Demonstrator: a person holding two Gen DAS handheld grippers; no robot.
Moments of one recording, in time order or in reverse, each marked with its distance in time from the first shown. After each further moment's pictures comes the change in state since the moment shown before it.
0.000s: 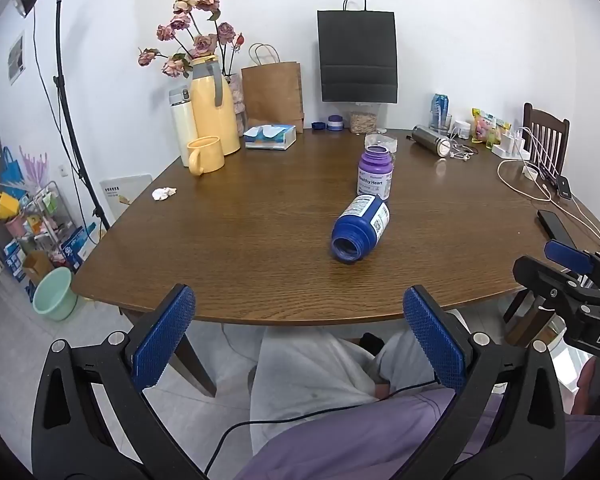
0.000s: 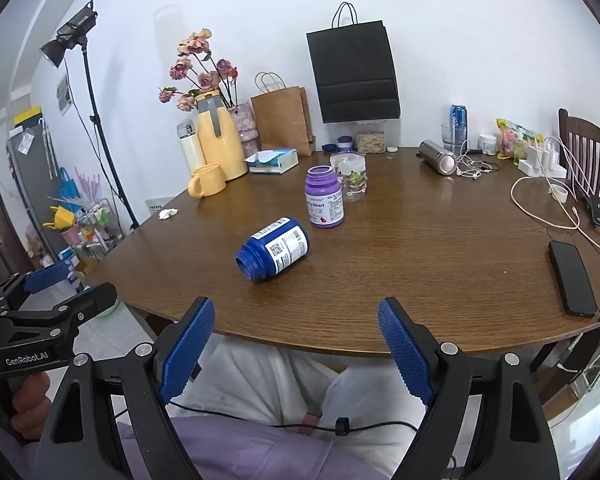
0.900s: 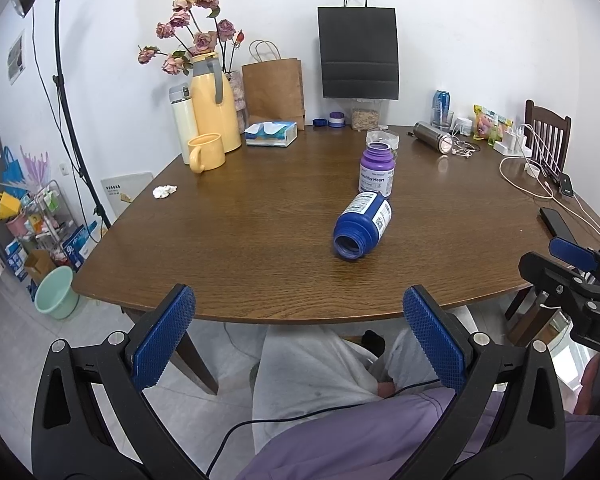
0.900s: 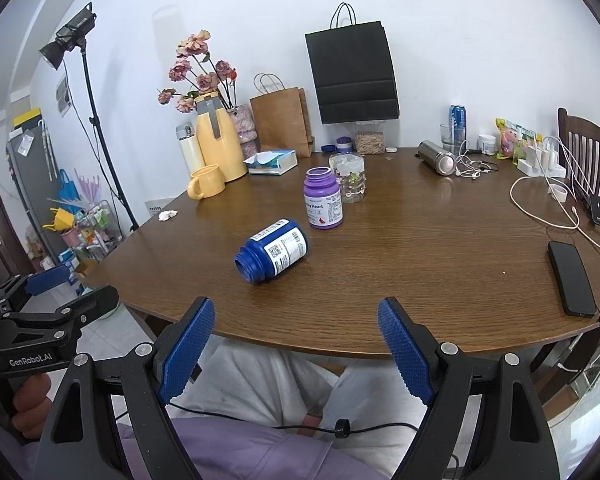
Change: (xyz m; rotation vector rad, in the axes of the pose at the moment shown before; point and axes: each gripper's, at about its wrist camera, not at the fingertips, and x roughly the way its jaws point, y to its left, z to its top) left arm -0.002 0.001 0.000 0.007 0.005 0.000; right arm 0.001 0.001 0.001 0.002 -0.004 0.005
